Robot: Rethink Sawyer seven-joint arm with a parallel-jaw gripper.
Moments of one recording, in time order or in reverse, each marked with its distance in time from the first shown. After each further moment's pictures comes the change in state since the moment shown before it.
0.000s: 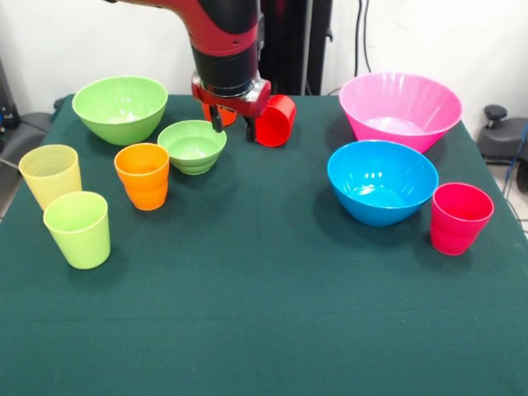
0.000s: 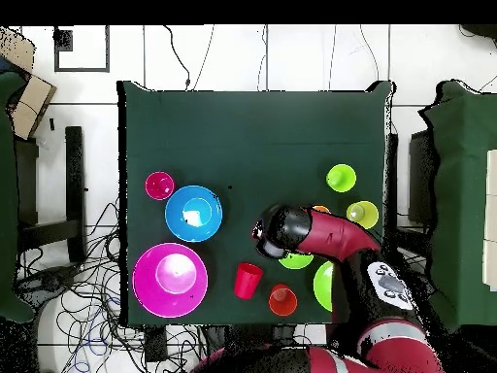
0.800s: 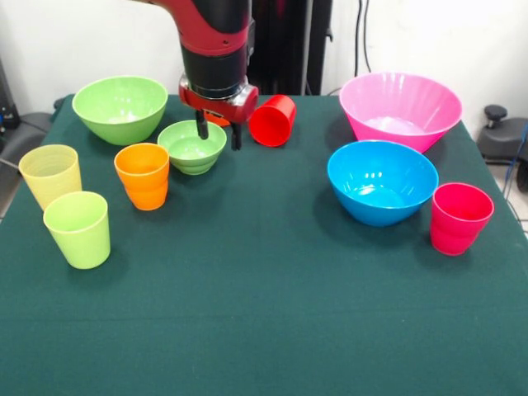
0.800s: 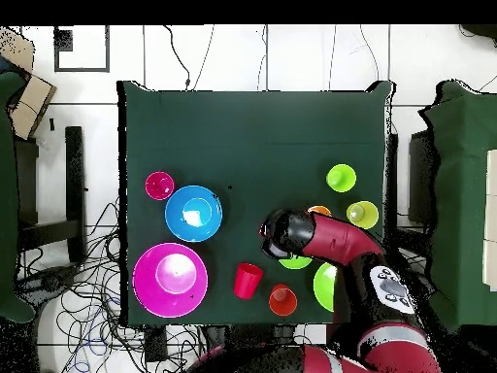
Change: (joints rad) arm 0.010 0.006 -0.044 0.000 0.000 -0.090 0.000
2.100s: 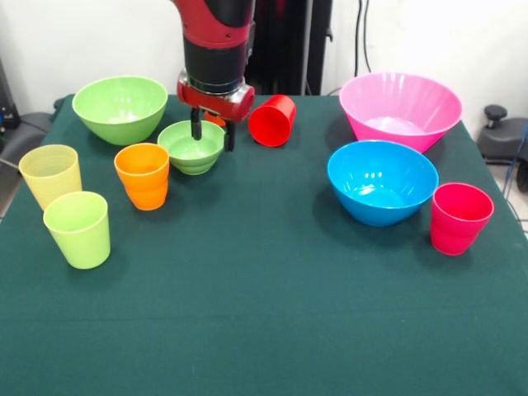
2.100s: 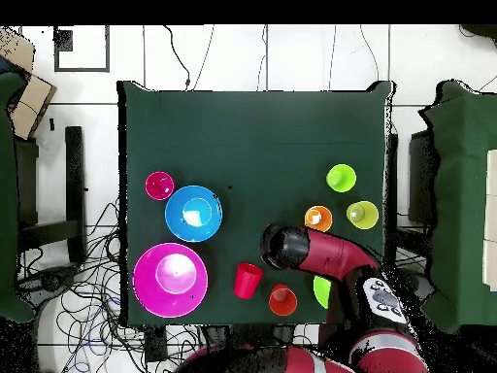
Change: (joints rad) arm 0.032 0.000 -0.059 0.071 0.000 -0.178 0.000
